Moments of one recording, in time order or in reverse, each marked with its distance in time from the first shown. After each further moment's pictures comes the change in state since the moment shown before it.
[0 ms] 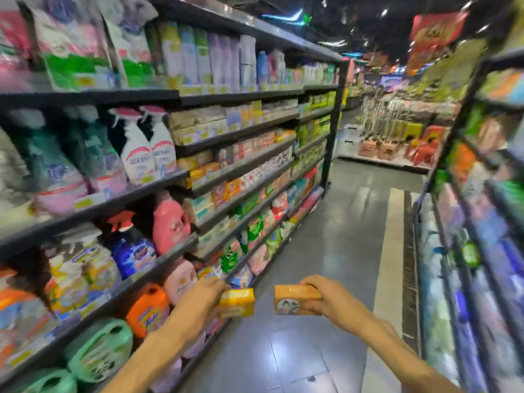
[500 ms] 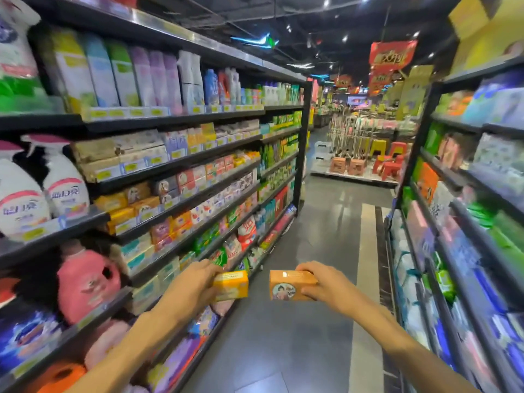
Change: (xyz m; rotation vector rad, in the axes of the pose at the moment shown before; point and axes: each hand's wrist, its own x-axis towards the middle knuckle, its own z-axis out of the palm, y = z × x) left_hand 0.274 0.045 0.020 0.171 0.095 0.173; right_hand 0.138 0.140 -0.162 -0.127 0.120 0.010
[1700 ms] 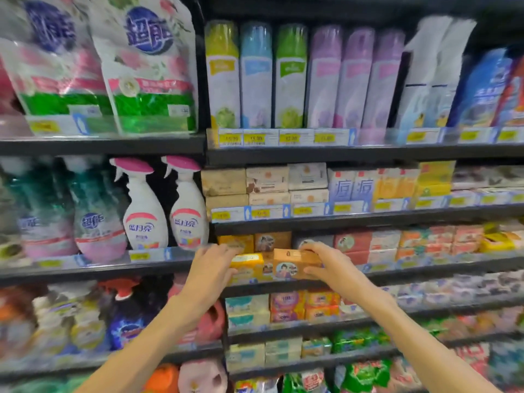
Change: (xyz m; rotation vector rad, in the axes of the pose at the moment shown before) left_hand 0.157 -0.299 -0.057 0.693 0.271 -0.925; right_hand 0.622 -0.165 0.088 0.187 -0.281 -0.901
